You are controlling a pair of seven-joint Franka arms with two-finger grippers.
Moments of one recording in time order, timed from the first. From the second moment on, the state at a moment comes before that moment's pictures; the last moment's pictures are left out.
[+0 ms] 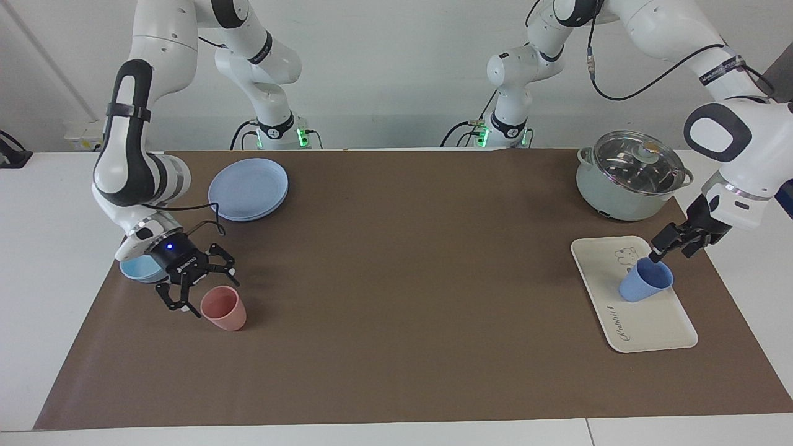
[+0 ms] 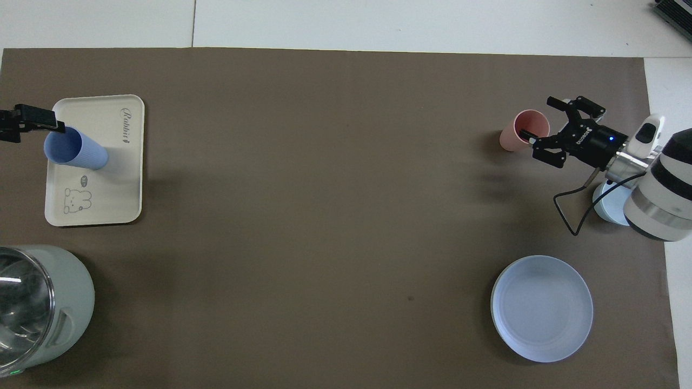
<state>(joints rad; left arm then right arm) 0.22 0.31 -0.05 -1.53 -0.12 1.90 0.15 -0.17 0.30 -0.01 -1.97 1.54 2.28 -2.14</state>
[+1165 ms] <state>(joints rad) 0.00 0.12 -0.05 -1.48 0.06 1.47 0.11 0.05 0.02 -0.01 -1.95 0.29 2.39 -0.71</state>
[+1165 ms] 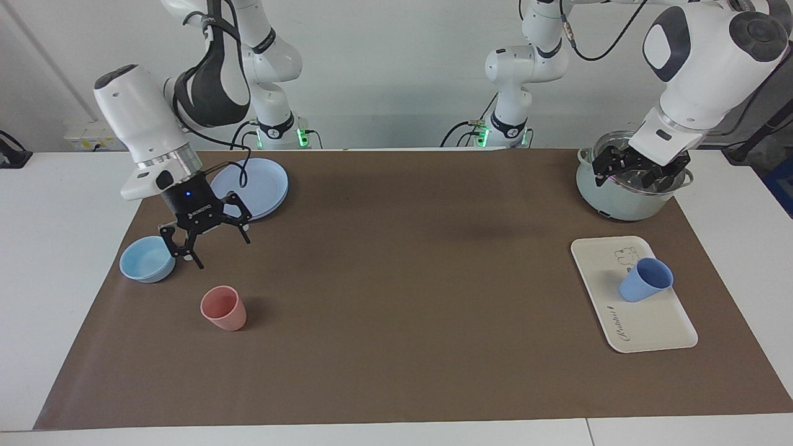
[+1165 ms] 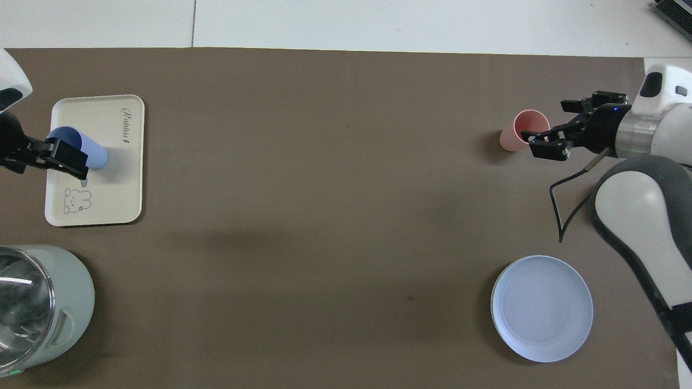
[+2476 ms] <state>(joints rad) 0.00 0.03 -0.05 -1.61 0.04 1.64 0.06 0.04 -0.04 -0.02 -1.59 0.01 1.54 0.04</state>
